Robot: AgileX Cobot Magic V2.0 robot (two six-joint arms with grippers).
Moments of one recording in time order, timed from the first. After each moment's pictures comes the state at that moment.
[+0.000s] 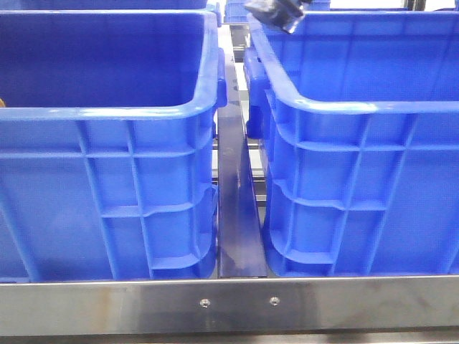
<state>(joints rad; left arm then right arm) -0.20 0.71 -0.81 -0.14 0.59 0.09 0.28 1.19 -0.84 1.53 0.51 -1.06</state>
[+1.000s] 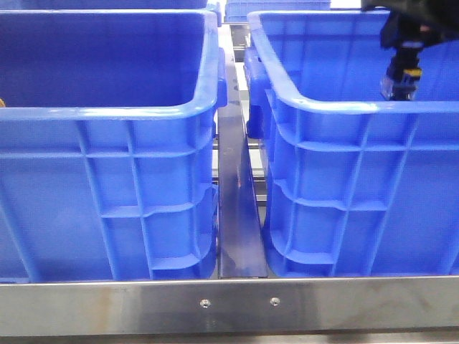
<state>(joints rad) -0.07 0.53 -0.73 -0.13 0.58 0.09 0.28 1.46 -0.90 1.47 -0.27 -1.31</state>
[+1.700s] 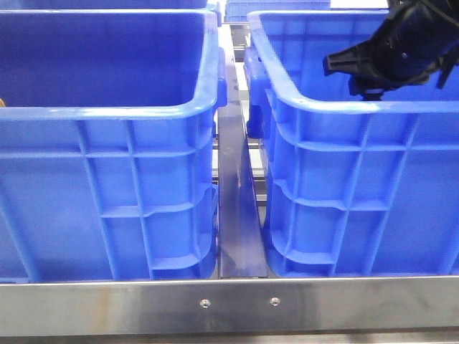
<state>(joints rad) -0.07 0.53 -0.73 -0.13 0.58 0.09 0.24 1.78 -1.11 1.41 -0.24 -1.32</state>
